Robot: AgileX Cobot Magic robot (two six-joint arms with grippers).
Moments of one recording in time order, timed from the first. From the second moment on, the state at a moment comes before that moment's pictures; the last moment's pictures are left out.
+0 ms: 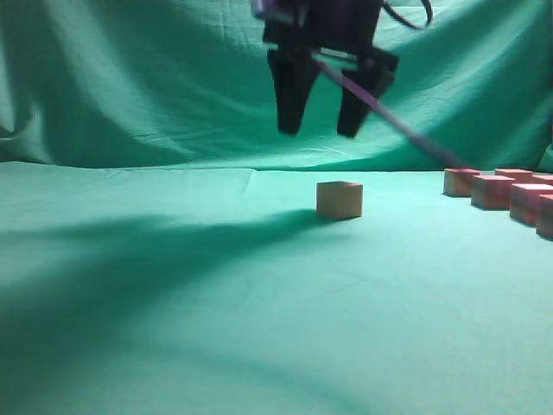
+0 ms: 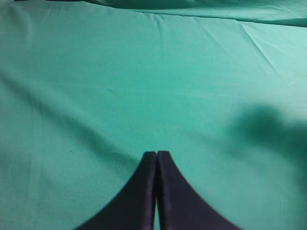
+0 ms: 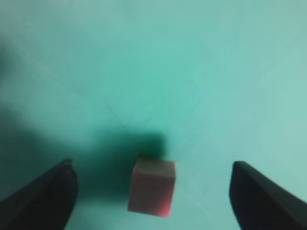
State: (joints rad) left arm -0.01 -0.01 0.02 -0.07 0.35 -0.02; right arm 0.52 2.19 -1.96 0.14 1.22 -0.31
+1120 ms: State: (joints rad) left arm -0.01 -0.01 0.02 -0.07 0.35 -0.02; right arm 0.41 1.47 -1.39 -0.18 1.25 0.12
